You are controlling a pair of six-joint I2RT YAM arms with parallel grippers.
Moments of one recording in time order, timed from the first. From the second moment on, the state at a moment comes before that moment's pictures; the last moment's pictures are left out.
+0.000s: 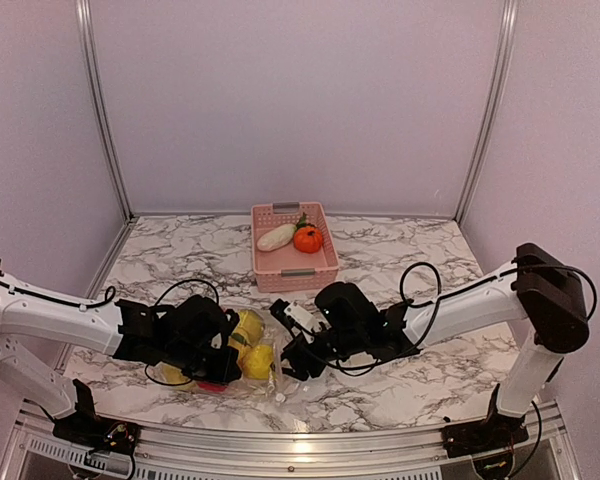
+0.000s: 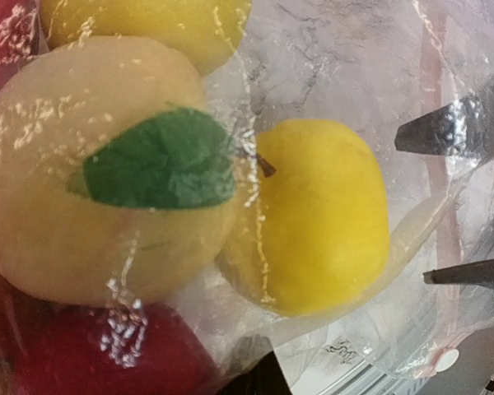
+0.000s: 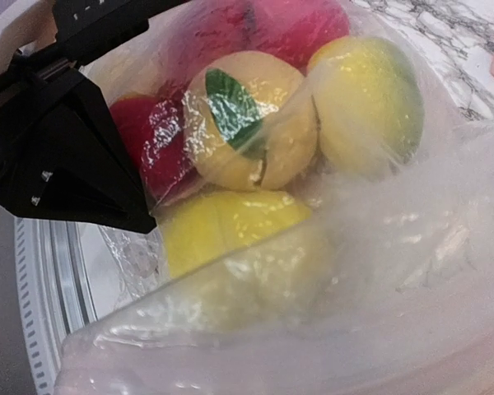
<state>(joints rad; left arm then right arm) -1.09 1.39 0.68 -0.28 0.03 -0.85 1.08 1.73 0.88 0.17 -0.28 0.26</state>
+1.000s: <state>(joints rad) -1.09 1.42 0.78 -0.31 0.03 -0.80 1.08 1.81 0.92 0.23 -0.25 0.22</state>
